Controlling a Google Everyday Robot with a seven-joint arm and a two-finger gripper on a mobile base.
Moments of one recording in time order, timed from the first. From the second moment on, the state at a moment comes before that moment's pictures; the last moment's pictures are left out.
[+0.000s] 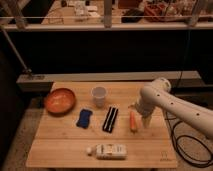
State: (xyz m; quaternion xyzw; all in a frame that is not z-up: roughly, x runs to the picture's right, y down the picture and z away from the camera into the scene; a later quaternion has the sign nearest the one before) arm 0.197 0.159 0.789 -0.27 -0.13 -0.25 0.92
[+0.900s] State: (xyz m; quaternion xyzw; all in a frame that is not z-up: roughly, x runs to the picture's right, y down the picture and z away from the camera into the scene) arm 0.191 0.180 0.820 -0.28 -0.17 -0.26 0.91
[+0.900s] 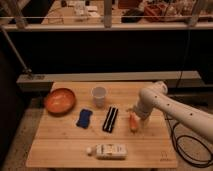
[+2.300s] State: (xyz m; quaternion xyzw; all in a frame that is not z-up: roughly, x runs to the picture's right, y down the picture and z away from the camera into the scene) arm 0.163 0.207 0.848 -0.29 -0.22 -0.25 0.90
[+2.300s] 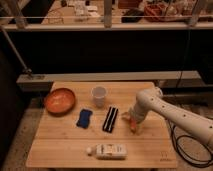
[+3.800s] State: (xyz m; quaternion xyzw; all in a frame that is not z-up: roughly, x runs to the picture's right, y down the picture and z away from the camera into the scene) arm 0.126 0.178 0.818 -0.26 -0.24 -0.26 0.90
